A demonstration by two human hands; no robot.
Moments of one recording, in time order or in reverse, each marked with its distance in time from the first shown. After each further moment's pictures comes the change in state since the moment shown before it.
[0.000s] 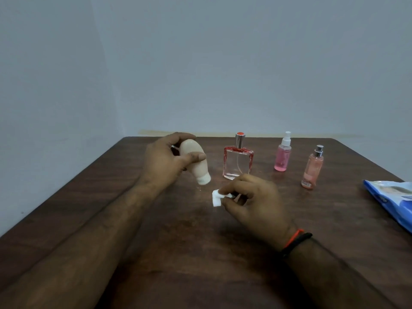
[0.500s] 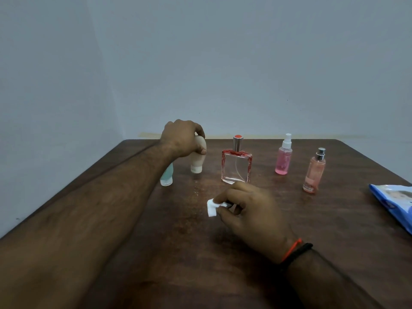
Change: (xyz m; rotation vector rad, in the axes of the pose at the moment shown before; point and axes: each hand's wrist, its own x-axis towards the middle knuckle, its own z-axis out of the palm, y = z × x) left_hand 0.095 0.006 0.037 0.895 -0.307 0.089; right_hand 0.000 0.001 -0.002 -0.001 -0.077 -0.019
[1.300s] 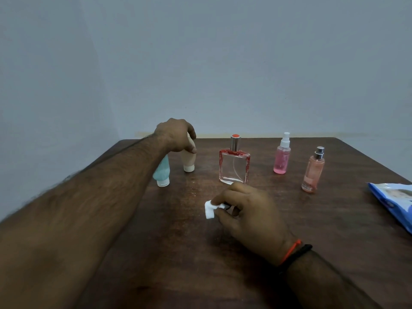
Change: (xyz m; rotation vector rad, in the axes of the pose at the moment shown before) left_hand 0.024 -0.014 0.000 0.078 -0.156 -0.098; right_hand 0.001 0.000 -0.001 -0.014 -0.043 0.020
